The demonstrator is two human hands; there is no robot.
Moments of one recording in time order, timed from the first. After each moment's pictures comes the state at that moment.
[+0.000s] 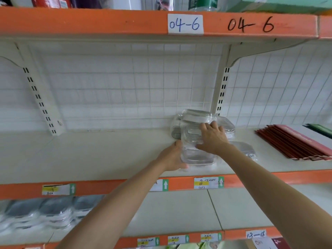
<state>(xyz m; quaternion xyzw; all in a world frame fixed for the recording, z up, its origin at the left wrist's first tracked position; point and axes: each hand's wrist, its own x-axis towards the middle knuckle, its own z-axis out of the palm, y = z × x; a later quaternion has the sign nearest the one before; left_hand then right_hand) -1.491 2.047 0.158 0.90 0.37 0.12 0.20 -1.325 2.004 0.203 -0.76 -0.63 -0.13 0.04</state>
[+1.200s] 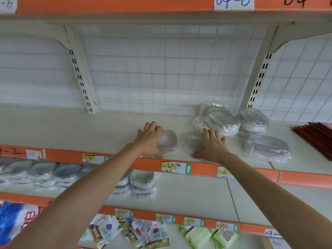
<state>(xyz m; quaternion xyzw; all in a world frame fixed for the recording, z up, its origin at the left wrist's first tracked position) -1.632 2.066 0.167 0.87 0.49 0.04 0.01 -1.398 2.007 0.148 -0.74 -0.67 -0.03 0.07</state>
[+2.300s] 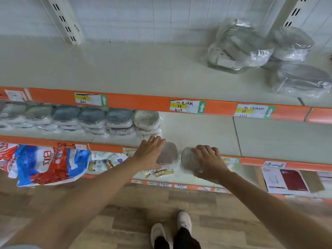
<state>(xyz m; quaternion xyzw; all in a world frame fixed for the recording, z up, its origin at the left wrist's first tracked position) -1.682 1.959 -0.026 0.90 0.41 -0.11 0.05 -1.450 1.874 -0.038 -0.62 -0.78 0.07 -0.06</state>
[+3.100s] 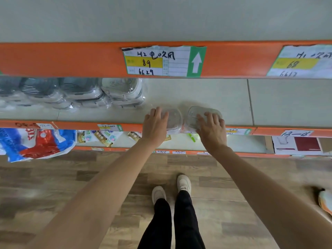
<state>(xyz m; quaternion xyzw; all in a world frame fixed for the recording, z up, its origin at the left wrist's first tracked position) -1.592 2.001 -0.156 0.85 0.51 -0.11 0.05 -1.408 1.931 -0.175 -0.75 -0.66 0.07 -0.01</state>
